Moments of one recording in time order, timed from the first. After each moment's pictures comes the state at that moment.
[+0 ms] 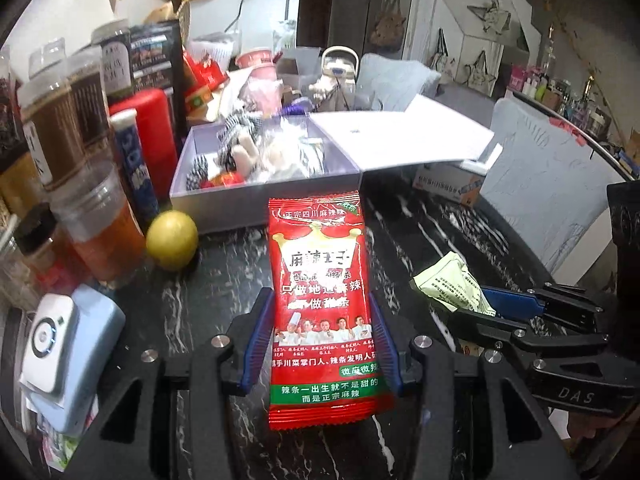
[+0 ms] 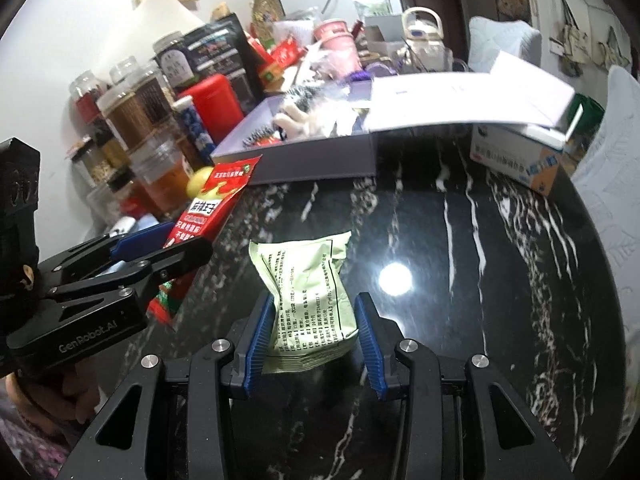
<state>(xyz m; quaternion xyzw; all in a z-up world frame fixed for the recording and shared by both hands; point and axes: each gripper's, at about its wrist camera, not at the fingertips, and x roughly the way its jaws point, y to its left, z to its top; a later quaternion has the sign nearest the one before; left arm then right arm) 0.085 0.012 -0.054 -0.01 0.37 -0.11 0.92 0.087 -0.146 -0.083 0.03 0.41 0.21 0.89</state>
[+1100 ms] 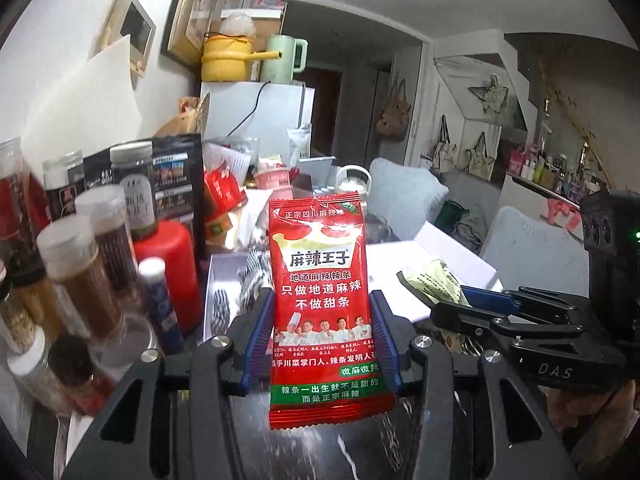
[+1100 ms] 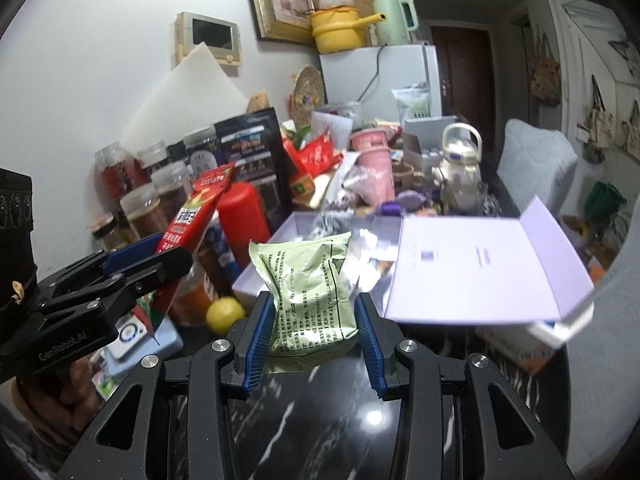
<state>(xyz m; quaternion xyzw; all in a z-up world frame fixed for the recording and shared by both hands) 0.131 0.040 0.043 -0.05 0.22 -0.10 0.97 0.164 -0.131 0.023 -0.01 0.29 0.26 0.92</state>
